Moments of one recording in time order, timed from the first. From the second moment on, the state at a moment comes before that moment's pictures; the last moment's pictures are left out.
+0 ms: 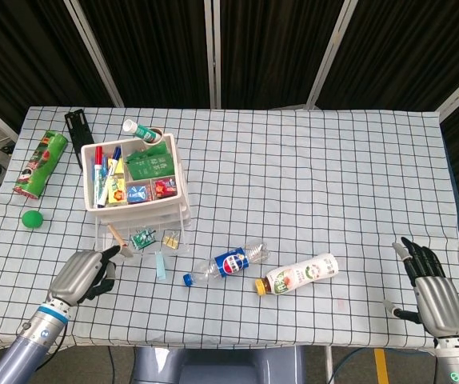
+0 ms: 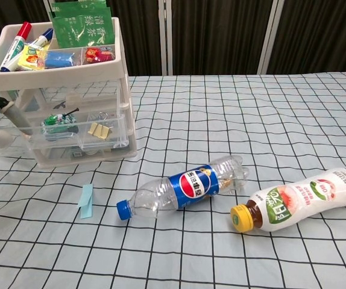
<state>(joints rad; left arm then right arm) -0.38 -1.11 -0.01 -2.10 1.28 1.14 0.13 0.05 -1.11 0.01 -1.69 -1.58 1.48 0.06</state>
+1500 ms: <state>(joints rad) -0.42 -0.93 -0.10 -2.18 1.37 1.18 0.26 0.06 -1.12 0.00 -1.69 -1.57 1.47 0.05</state>
